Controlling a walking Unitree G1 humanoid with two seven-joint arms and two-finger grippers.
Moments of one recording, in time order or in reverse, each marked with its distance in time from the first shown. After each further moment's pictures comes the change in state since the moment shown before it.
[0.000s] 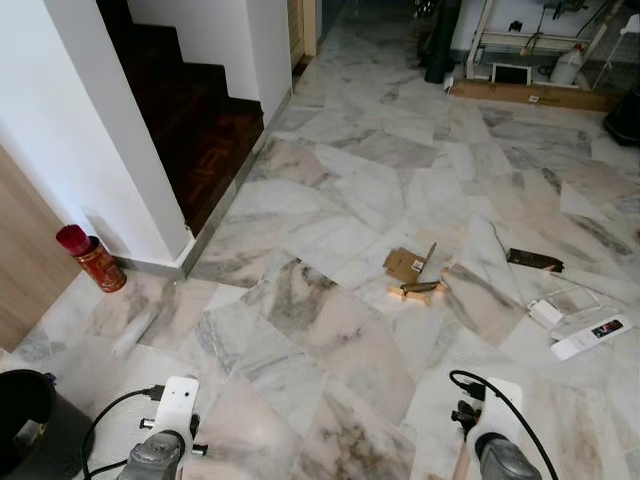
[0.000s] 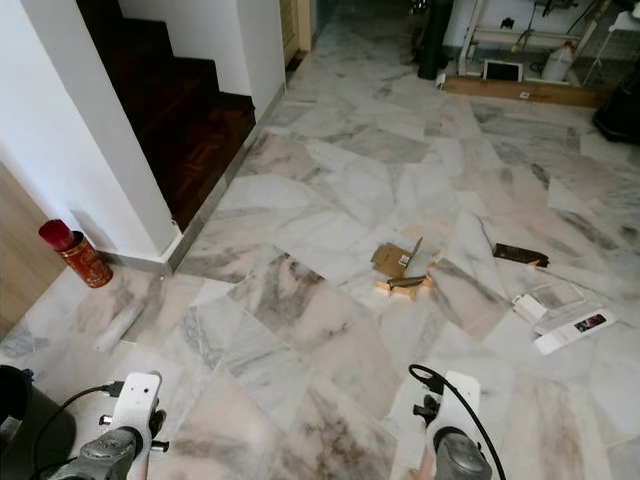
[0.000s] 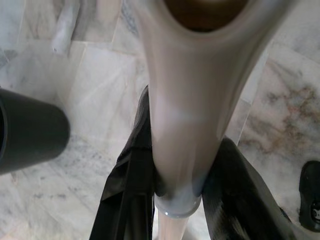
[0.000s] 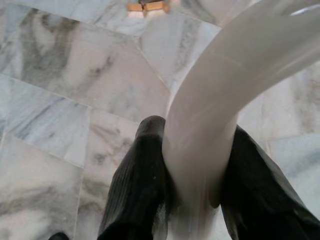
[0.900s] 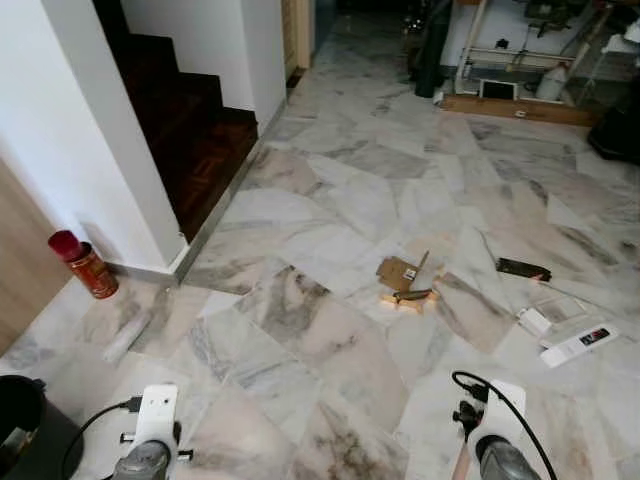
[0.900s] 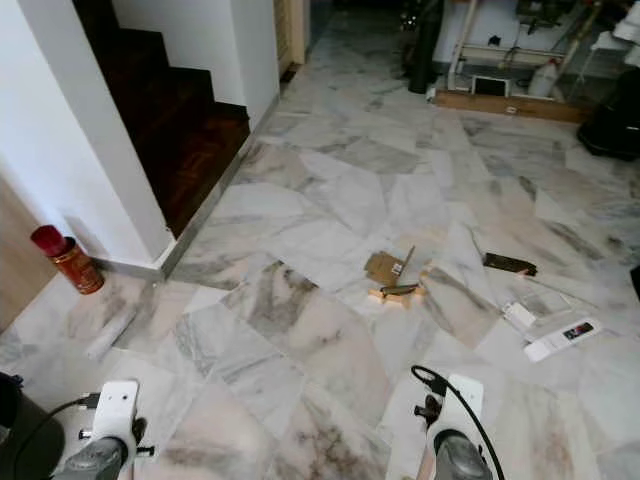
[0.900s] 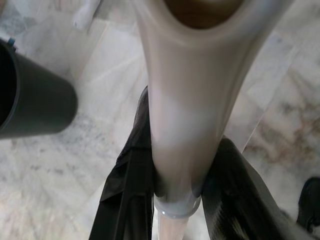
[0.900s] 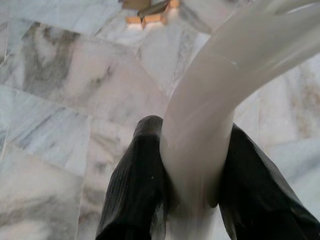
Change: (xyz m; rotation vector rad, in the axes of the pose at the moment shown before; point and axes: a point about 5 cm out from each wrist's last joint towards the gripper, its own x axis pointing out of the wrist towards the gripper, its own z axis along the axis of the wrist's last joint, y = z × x) left arm -0.009 0.014 -0.031 -0.109 0.066 0.104; right arm -0.003 0.004 -0.009 0.016 -0.007 0.014
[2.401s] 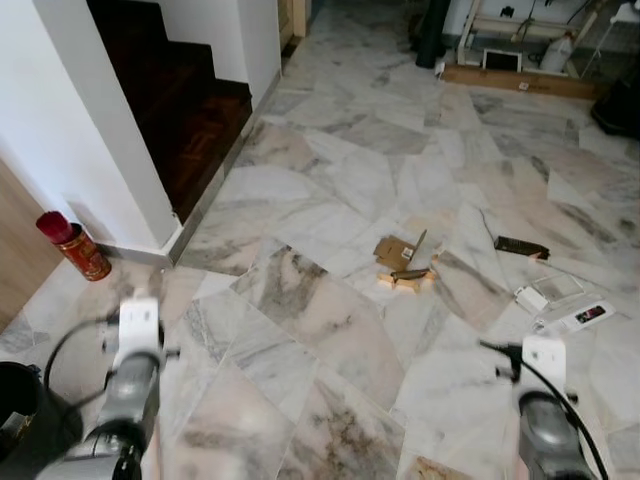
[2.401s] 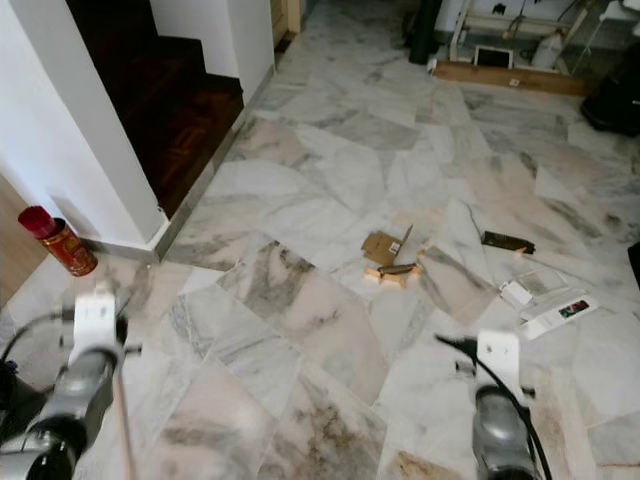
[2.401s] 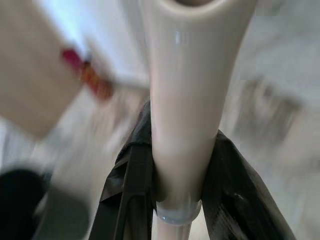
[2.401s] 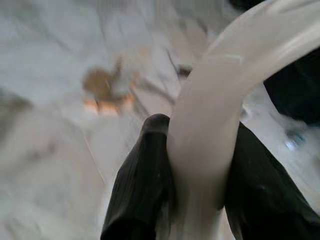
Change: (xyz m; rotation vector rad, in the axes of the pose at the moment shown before) left arm -0.009 0.014 0.167 -0.095 -0.619 0.122; right arm 0.003 -0.016 0.112 -0.245 -0.480 -0.164
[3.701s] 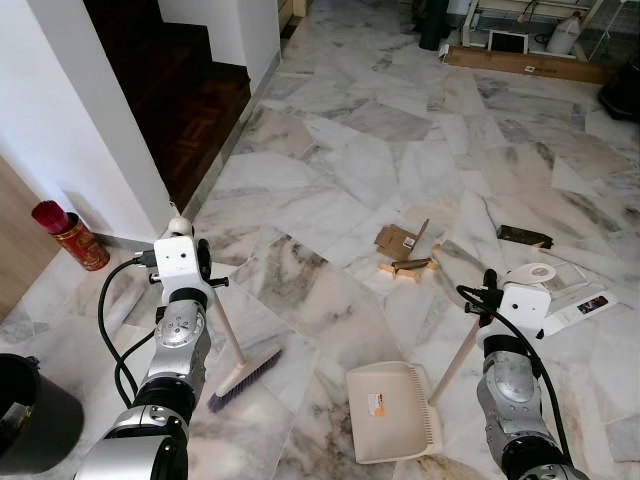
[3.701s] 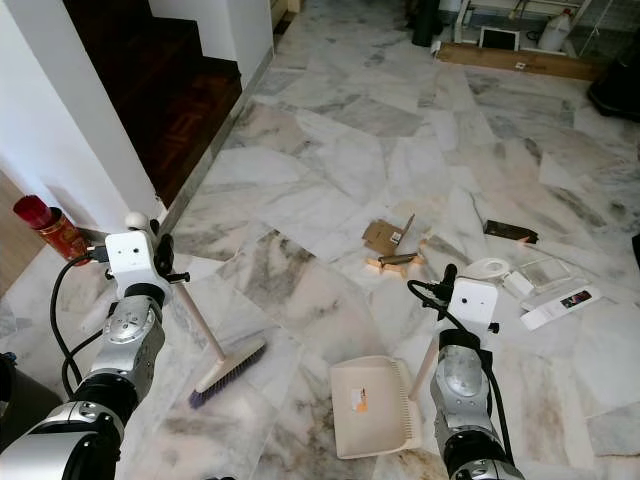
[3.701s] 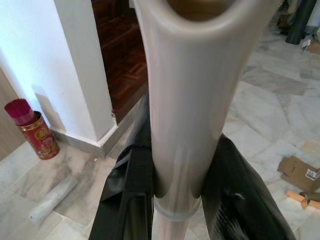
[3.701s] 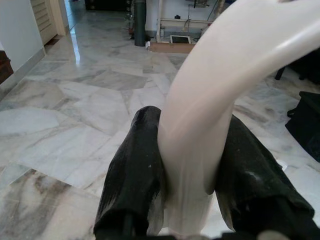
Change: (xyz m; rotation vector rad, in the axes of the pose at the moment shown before) left arm 0.000 -0.048 0.049 -0.208 -0.233 -0.082; right arm 0.000 0.034 0.051 0.152 -0.309 0.041
